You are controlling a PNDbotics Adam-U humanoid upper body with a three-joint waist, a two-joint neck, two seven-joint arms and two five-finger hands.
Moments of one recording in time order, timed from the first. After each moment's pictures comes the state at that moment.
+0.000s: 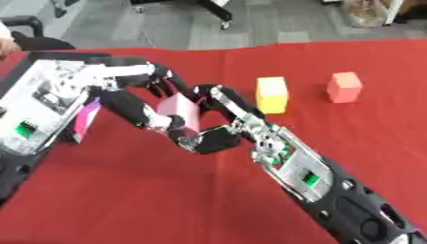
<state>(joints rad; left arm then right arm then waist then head) -0.83 0.32 -0.51 -1.59 -0.33 0.47 -0.74 -0.53 -0.39 0.59 -1.76 -0.03 0.27 -0.03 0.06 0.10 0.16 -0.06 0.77</state>
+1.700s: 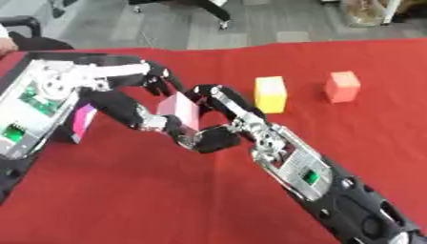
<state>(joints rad) -0.81 0.33 -0.49 -1.65 -0.34 0.44 -0.77 -0.53 -0.40 0.59 -1.76 -0.05 0.28 -0.03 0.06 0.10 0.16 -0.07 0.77</state>
